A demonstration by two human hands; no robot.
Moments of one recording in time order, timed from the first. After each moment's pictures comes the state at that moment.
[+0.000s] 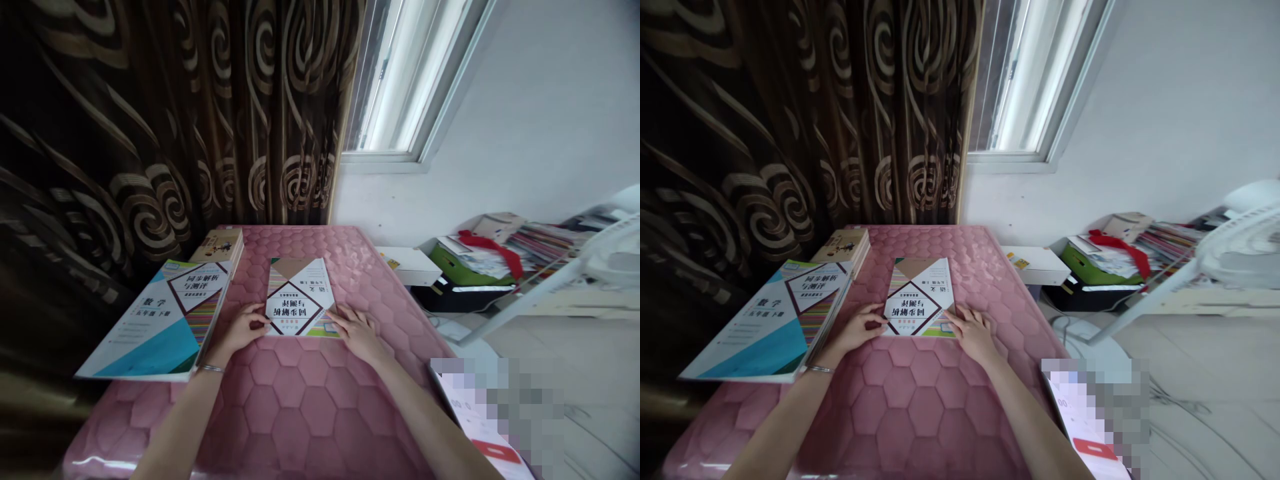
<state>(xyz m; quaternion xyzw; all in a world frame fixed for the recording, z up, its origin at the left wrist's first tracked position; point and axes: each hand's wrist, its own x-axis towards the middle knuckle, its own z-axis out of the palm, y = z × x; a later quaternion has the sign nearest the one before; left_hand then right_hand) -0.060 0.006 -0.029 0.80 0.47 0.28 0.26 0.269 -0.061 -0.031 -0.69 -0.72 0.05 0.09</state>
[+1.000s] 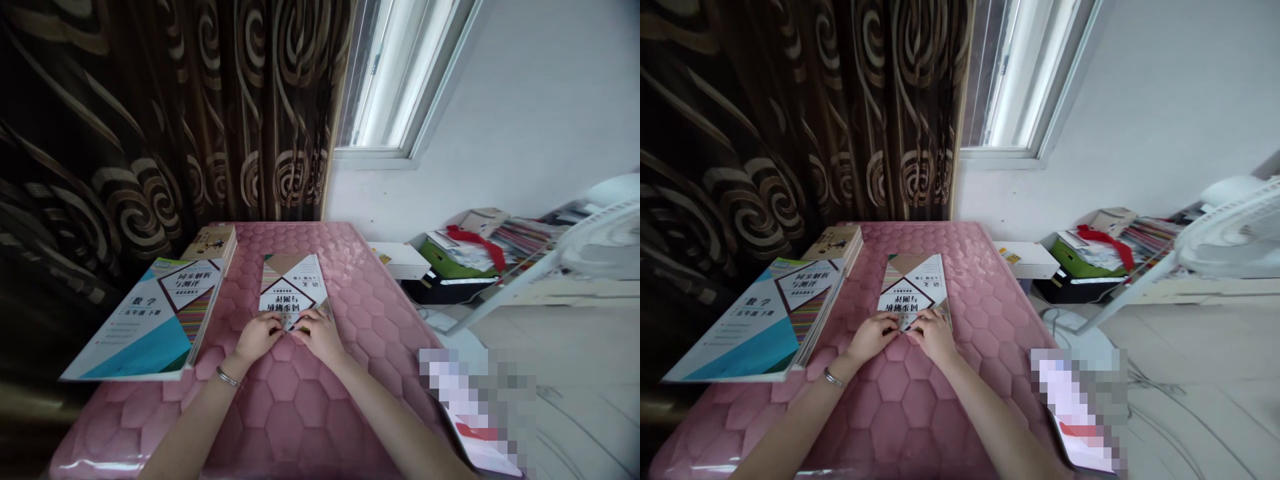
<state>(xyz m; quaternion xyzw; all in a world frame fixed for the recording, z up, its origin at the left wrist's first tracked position) -0.002 -0.026 -0.021 0.86 0.41 0.25 0.15 0.198 -0.062 -0.030 -0.58 -0.77 0.06 0.28</state>
